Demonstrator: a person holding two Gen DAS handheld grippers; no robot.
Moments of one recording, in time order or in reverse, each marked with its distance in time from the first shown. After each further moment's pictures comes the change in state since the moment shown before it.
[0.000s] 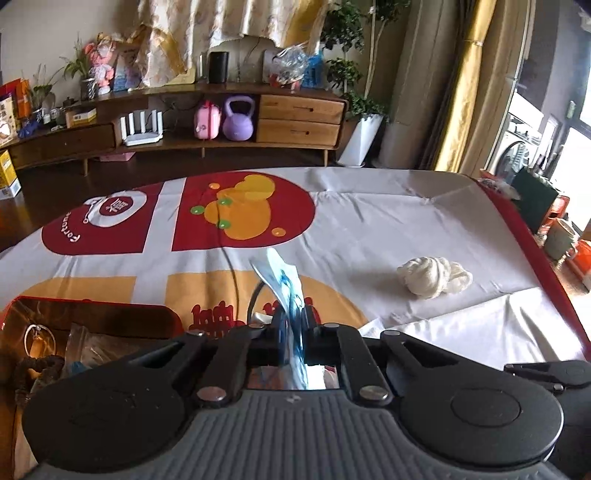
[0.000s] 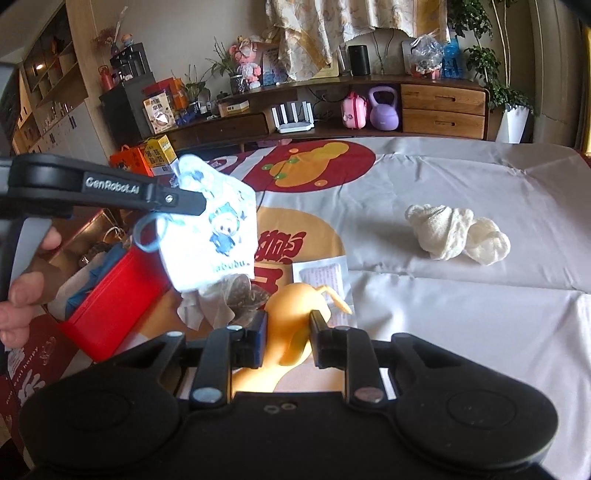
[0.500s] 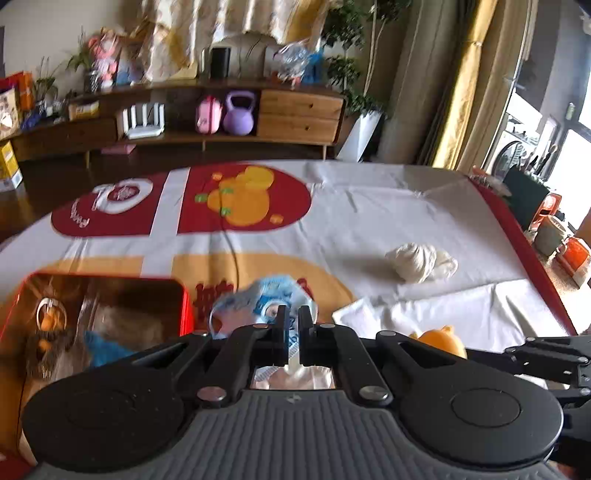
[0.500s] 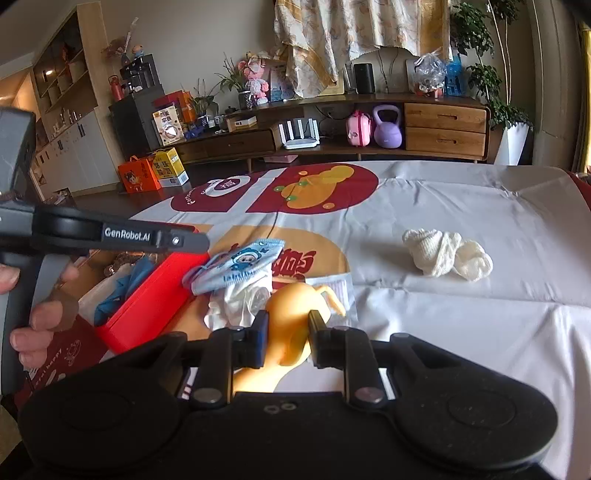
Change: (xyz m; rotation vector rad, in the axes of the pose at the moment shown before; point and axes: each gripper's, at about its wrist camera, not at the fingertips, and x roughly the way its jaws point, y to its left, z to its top) left arm -0.024 0.000 -0.014 -0.032 0.030 -0.004; right arm -0.038 0.008 0.002 -0.016 -0.042 0.010
